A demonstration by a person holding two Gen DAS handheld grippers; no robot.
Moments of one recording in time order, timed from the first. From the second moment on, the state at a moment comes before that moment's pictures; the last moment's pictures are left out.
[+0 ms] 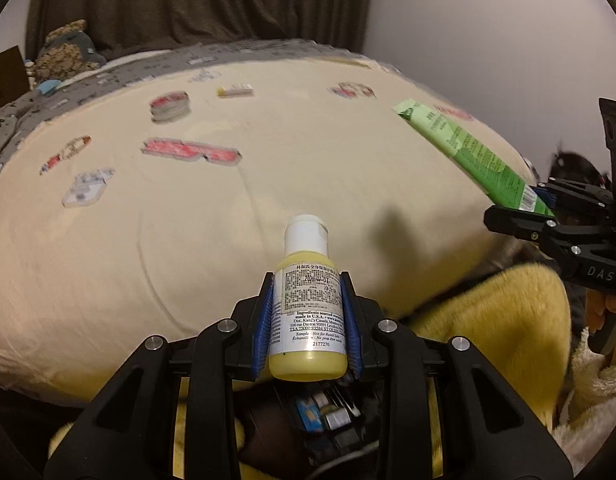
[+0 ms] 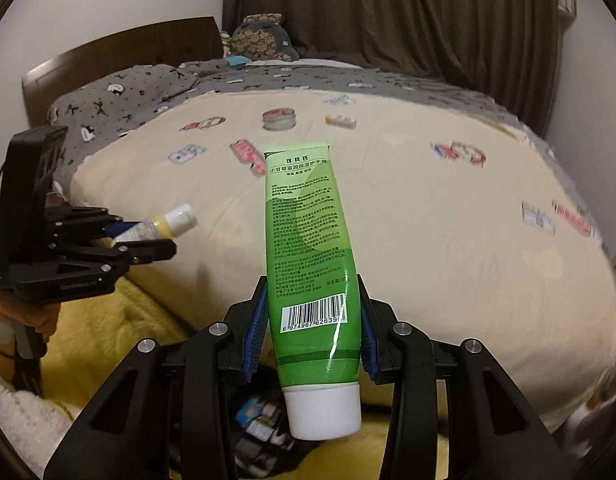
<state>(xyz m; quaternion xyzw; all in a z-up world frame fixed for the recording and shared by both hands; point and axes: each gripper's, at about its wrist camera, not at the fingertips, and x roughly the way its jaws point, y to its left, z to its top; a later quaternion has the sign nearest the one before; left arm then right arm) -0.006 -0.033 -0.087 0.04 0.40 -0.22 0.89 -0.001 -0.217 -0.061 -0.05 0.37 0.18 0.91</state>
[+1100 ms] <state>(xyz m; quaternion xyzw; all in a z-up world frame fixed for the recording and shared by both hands) -0.009 -0.052 -0.277 0.05 0.60 -0.22 0.76 -0.010 -0.173 -0.234 0.02 0.56 0.18 0.81</state>
